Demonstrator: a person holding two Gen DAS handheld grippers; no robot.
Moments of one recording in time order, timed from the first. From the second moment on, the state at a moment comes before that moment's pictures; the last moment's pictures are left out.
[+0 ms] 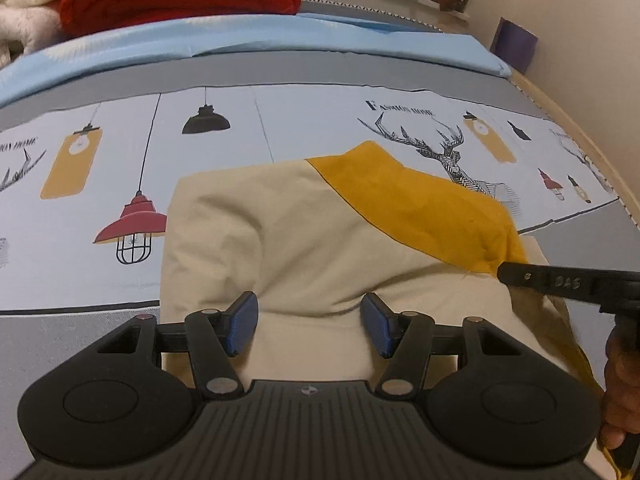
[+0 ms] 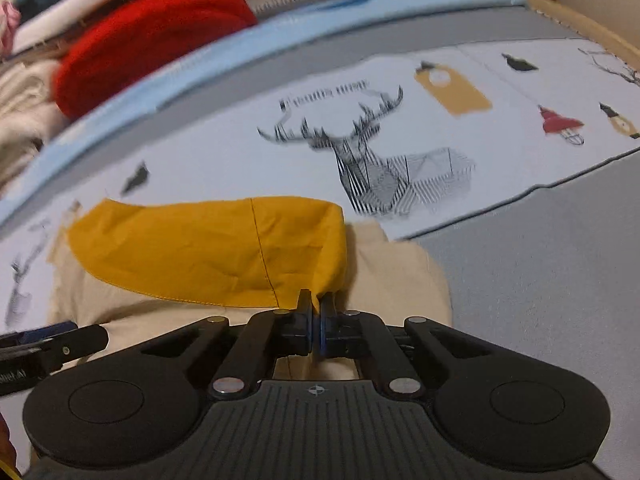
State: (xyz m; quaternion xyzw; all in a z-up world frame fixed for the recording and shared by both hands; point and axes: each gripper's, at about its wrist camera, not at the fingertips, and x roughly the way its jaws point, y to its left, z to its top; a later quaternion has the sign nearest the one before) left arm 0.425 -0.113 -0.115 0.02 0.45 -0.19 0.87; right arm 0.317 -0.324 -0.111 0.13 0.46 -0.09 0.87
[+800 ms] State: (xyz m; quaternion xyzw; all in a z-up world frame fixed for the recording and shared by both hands) left arm 0.437 0.002 -0.171 -0.32 0.60 -0.17 0.71; right arm 0.224 -0.394 -0.120 0.30 0.54 -0.03 0.79
